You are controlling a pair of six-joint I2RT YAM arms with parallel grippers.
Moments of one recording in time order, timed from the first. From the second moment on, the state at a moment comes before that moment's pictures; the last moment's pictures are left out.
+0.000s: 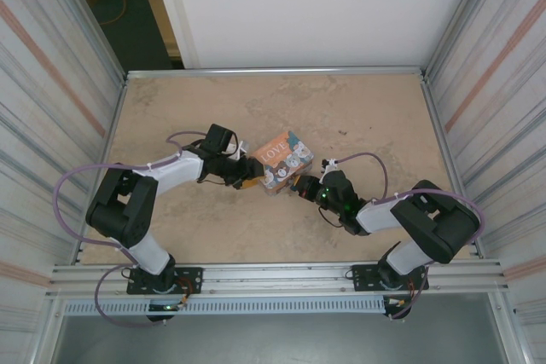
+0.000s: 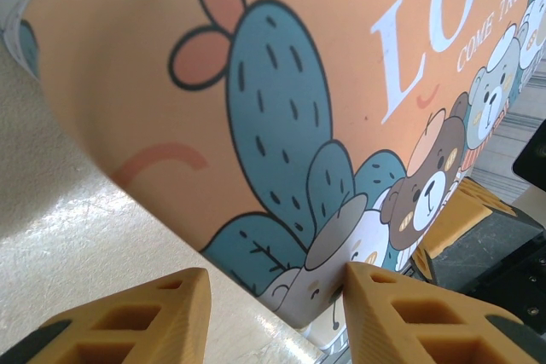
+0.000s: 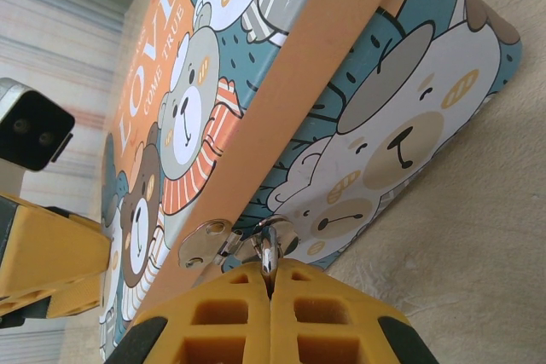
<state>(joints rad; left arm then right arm) -0.46 1.64 0.90 -0.31 0.65 -0.74 0.72 1.51 0.30 0.78 -0.01 1.05</state>
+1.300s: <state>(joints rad) -0.46 1.64 0.89 -0.29 0.65 -0.74 0.68 1.53 0.33 0.80 0.01 1.06</state>
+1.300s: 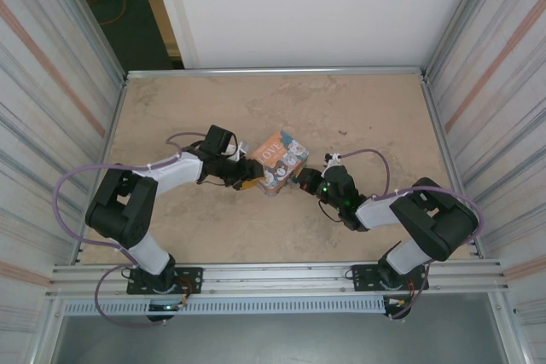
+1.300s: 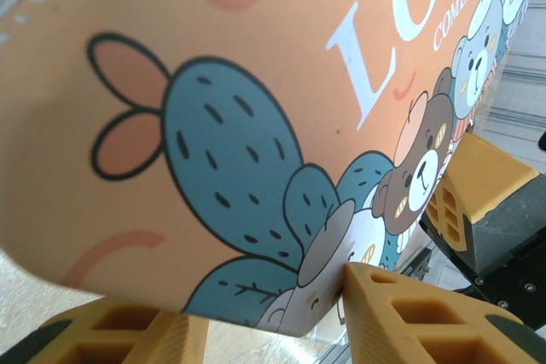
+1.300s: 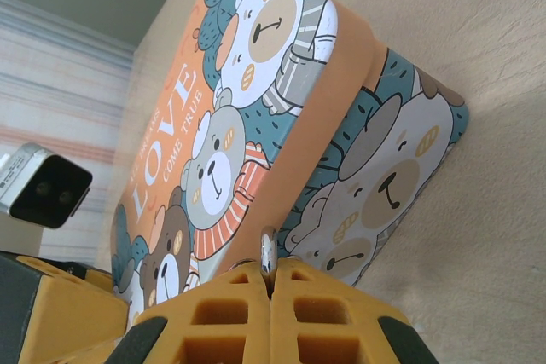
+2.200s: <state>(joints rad) -0.46 1.49 0.95 -0.48 0.54 -0.74 0.68 1.30 0.33 0.60 0.03 1.02</state>
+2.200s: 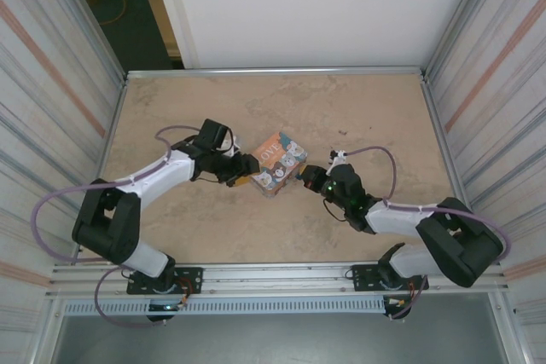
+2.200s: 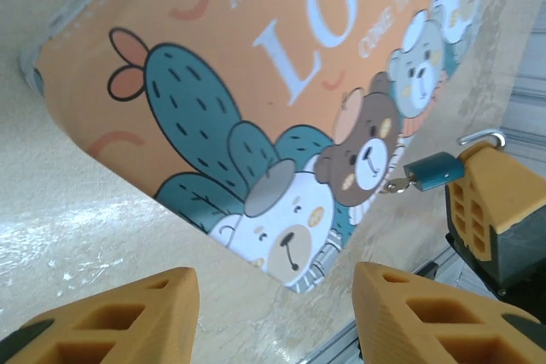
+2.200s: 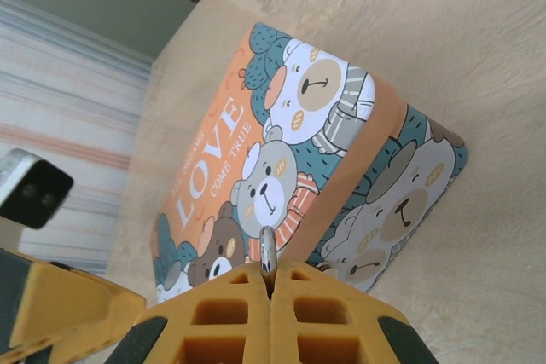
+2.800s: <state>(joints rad) -0.46 1.13 0.96 -0.62 0.31 -0.54 0.68 0.94 0.43 0.07 -0.01 0.87</state>
